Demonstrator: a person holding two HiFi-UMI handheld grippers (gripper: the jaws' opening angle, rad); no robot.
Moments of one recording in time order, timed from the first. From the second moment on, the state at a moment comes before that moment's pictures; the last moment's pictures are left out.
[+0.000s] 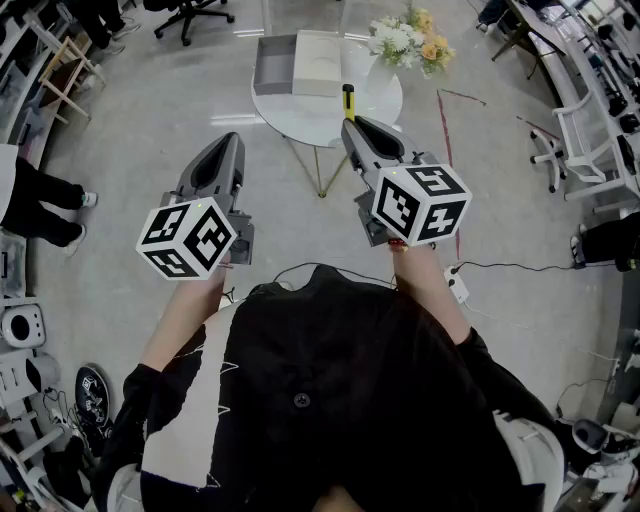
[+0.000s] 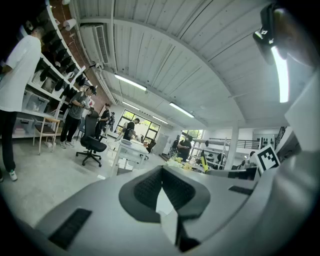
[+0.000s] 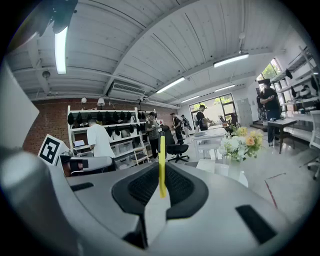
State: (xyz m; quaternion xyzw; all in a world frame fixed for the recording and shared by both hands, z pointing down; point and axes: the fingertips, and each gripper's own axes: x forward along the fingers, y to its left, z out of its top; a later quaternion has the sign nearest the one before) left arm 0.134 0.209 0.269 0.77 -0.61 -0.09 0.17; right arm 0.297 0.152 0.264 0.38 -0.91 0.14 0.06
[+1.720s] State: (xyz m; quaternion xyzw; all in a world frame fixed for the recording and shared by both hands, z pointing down) left arm 0.009 0.093 0.336 0.74 -0.62 -0.09 0.23; right arm 0.201 -0.003 0.353 0.38 -0.89 0.20 0.14
